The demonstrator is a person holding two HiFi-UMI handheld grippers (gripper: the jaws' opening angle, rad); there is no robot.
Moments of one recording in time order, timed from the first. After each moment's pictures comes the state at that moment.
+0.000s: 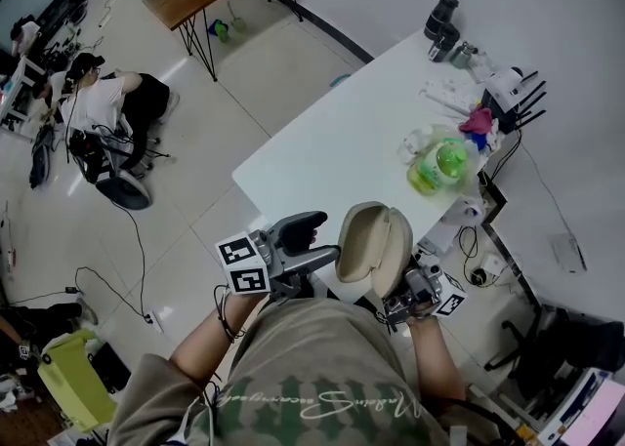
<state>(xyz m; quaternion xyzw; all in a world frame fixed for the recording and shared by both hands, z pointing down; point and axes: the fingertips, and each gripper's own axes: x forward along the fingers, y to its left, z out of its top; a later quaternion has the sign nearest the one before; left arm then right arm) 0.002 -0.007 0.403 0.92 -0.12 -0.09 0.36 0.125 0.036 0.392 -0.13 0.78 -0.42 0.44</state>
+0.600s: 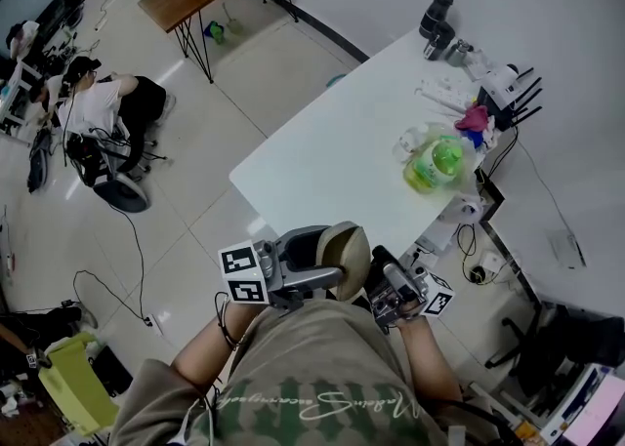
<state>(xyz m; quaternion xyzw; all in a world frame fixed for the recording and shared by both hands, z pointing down) 0.017 0.025 0.377 0.92 -0.05 -0.13 0.37 0.097 0.046 0.413 -0.11 0.78 -0.46 0.42</state>
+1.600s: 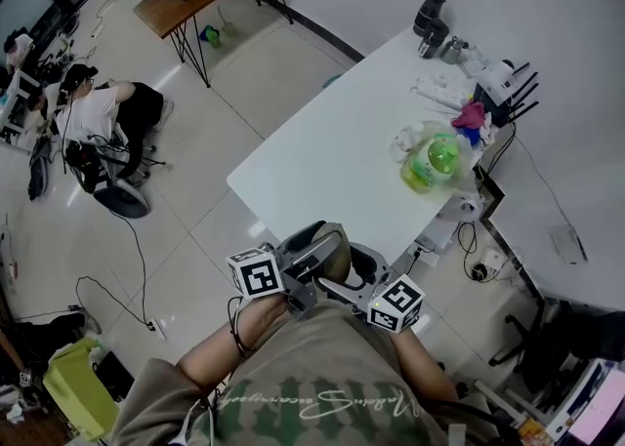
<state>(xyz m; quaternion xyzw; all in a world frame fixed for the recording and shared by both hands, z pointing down) 0.020 -0.016 0.447 0.81 -0.21 -0.13 0.54 0.014 0.049 0.482 -0.28 0.92 -0.28 -0.02</state>
